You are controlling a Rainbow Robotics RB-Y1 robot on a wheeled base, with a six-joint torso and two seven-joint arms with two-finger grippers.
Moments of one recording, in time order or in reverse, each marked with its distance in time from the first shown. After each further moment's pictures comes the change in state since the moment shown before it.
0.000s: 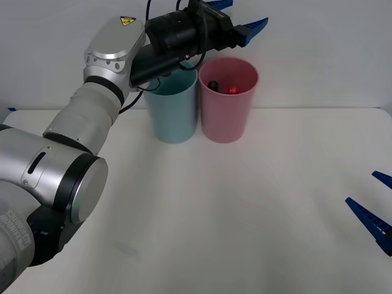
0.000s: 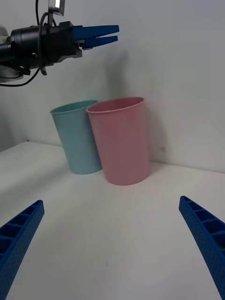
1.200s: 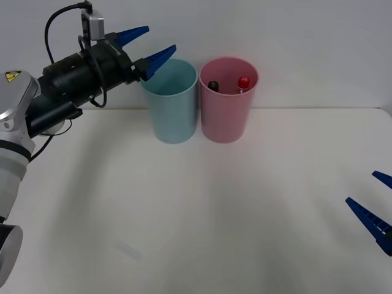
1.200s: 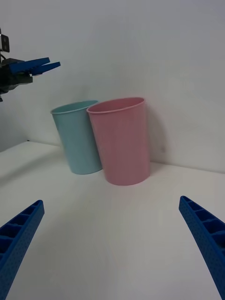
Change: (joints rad) right arm 0.000 0.000 0.000 0.000 0.000 0.000 0.000; left arm 0.497 0.321 0.020 -0.466 0.311 -0.182 -0.022
